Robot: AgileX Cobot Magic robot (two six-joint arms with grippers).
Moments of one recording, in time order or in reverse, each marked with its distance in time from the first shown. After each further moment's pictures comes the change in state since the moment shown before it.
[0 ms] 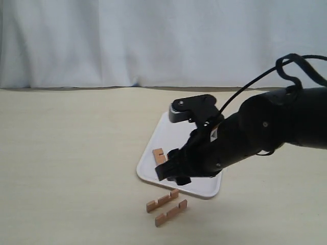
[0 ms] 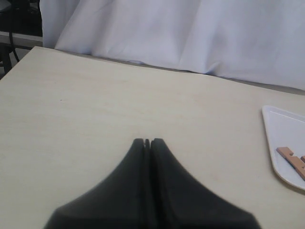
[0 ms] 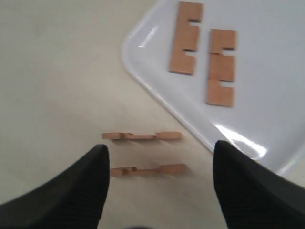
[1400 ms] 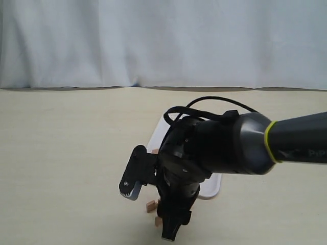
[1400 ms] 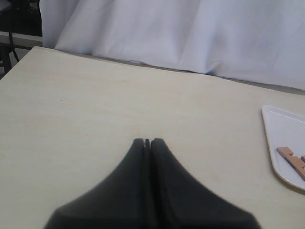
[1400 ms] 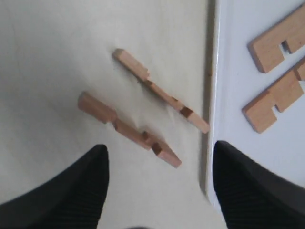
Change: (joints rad) left arm 0.000 0.000 0.000 0.000 0.000 0.000; right arm 0.218 0.263 -0.167 -0.513 0.261 -0.212
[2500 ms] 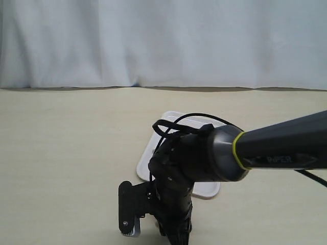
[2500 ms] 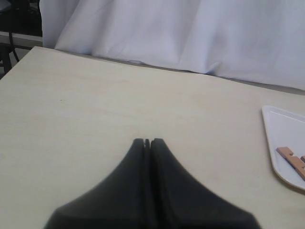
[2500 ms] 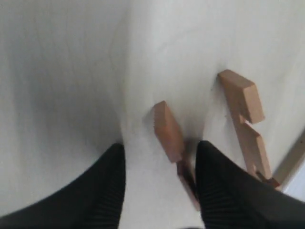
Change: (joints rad) left arm 0.000 0.000 0.000 0.000 0.000 0.000; right arm 0.000 0.112 -0.028 0.164 -0.005 -0.524
